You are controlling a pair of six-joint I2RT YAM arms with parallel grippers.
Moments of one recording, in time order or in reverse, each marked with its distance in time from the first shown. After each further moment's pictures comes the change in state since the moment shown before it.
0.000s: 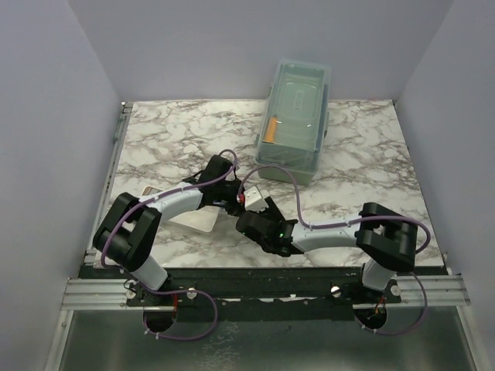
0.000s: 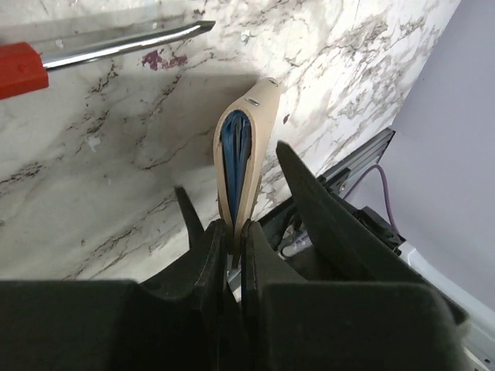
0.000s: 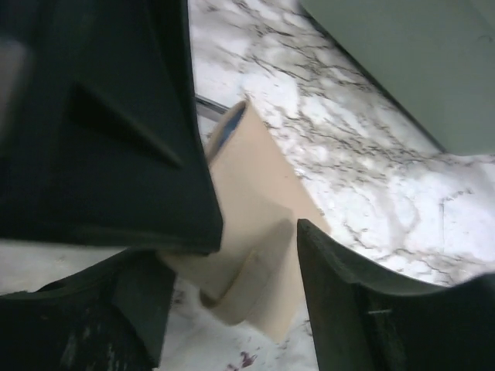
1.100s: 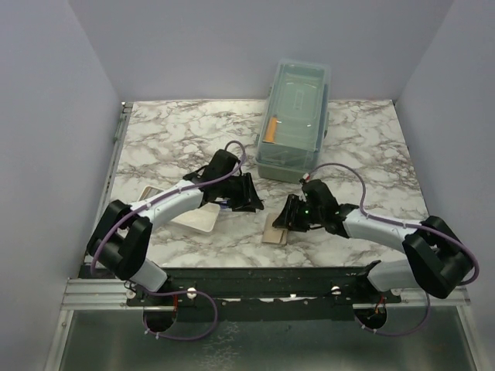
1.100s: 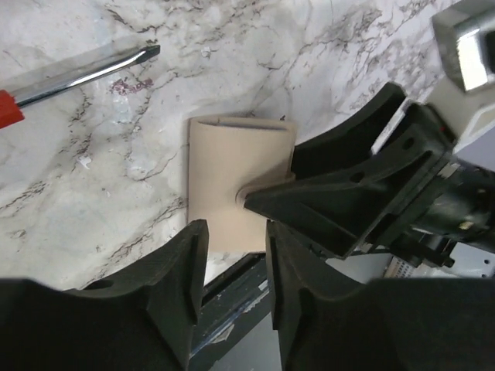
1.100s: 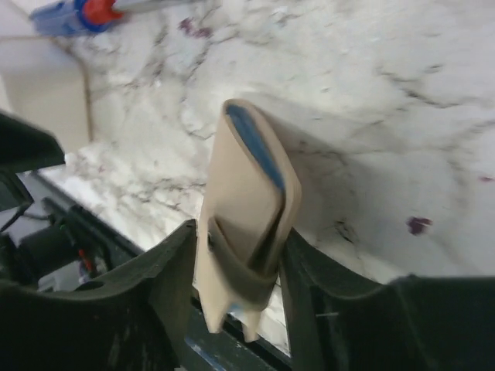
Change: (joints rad) left arm -0.042 -0.073 0.088 -0.119 -0.115 0.208; right arm -0.563 -0.315 -0.377 0.145 -1.109 0.567
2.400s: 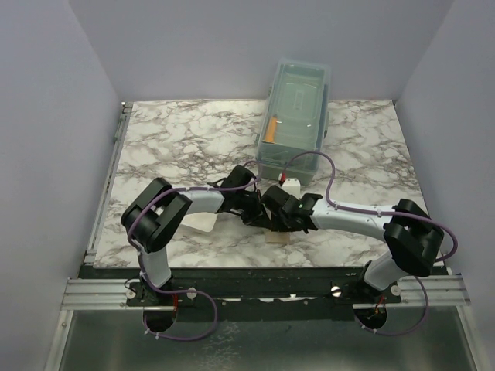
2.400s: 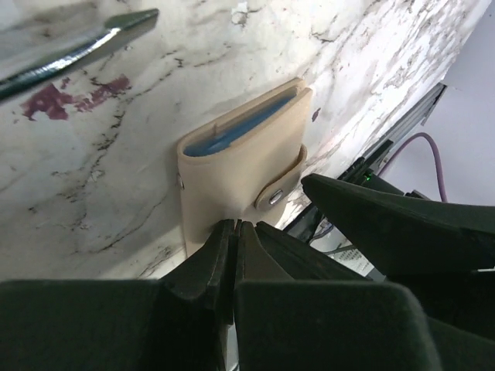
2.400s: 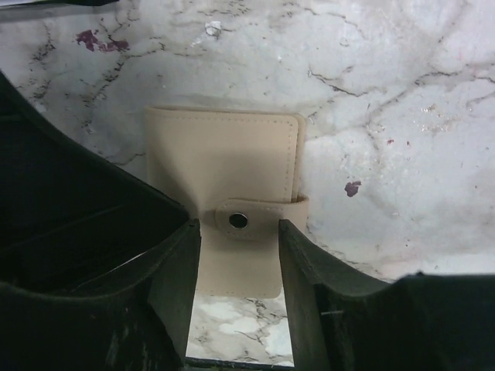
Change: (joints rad) left arm -0.096 0.290 -0.043 0.254 0.151 -0.153; right arm 0.317 0.206 0.444 -0.688 0.682 0.011
